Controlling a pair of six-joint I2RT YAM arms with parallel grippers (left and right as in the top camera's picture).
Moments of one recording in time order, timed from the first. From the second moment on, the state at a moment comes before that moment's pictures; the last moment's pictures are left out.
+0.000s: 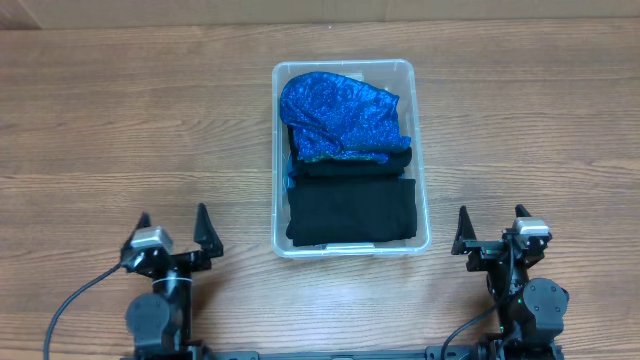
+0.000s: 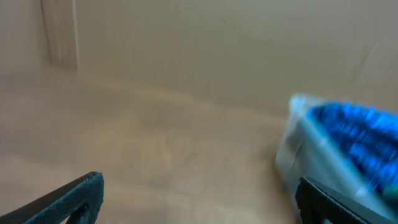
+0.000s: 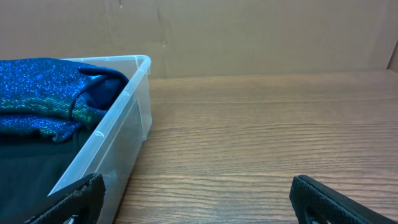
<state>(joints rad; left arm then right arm) 0.11 0.02 0.02 -0.06 0.01 -0.21 -0.04 0.01 0.08 -0.22 -0.07 0.04</state>
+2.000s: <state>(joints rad) 0.11 0.01 0.01 -0.08 0.01 -0.23 -0.04 0.01 0.08 -0.22 -0.07 0.04</state>
